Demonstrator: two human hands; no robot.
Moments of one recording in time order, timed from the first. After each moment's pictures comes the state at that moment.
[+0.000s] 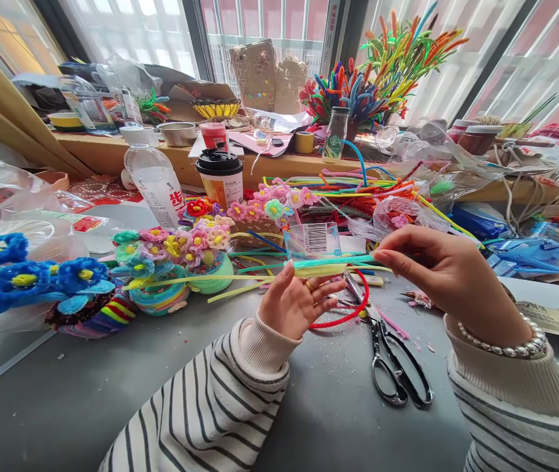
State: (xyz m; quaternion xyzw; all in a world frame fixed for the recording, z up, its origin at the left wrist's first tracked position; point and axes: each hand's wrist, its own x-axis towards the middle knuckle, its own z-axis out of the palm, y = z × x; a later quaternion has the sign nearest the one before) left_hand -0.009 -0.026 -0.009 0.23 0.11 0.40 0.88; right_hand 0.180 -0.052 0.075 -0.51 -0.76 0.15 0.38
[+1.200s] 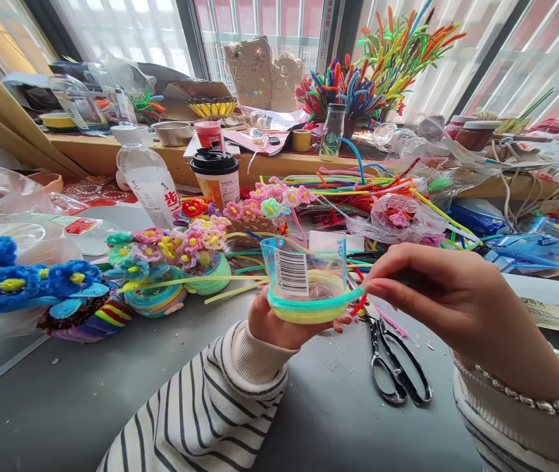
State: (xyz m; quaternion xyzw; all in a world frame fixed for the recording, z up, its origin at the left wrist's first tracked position) left_hand -0.012 -0.035 -0.003 0.34 0.03 0.40 0.85; right_hand 0.160 -0.079 0.090 -0.48 -0.79 0.16 0.35
